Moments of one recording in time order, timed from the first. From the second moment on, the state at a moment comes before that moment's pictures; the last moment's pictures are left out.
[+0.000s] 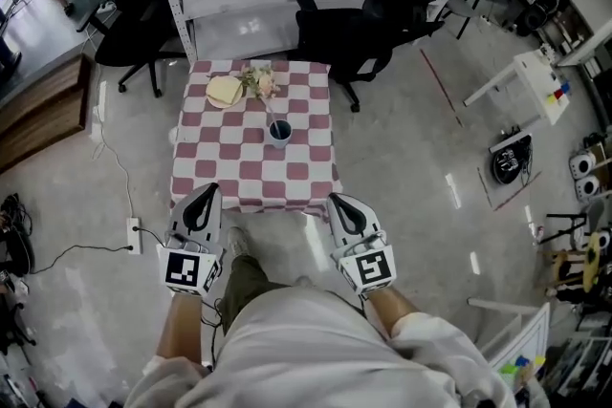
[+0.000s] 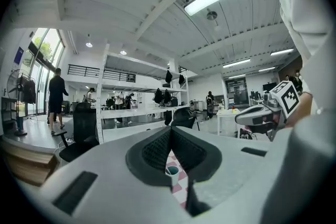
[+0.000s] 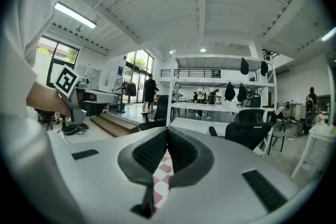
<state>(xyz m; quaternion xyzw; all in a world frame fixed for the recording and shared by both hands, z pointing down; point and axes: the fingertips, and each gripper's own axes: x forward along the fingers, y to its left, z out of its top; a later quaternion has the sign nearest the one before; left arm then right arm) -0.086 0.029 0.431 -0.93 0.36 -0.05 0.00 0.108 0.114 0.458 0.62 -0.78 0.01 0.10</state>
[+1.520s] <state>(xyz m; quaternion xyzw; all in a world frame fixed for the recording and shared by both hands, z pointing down) -0.080 -0.124 0.424 -0.92 0.38 -0.07 0.00 0.105 -0.069 0.491 0.55 -0.82 0.04 0.13</state>
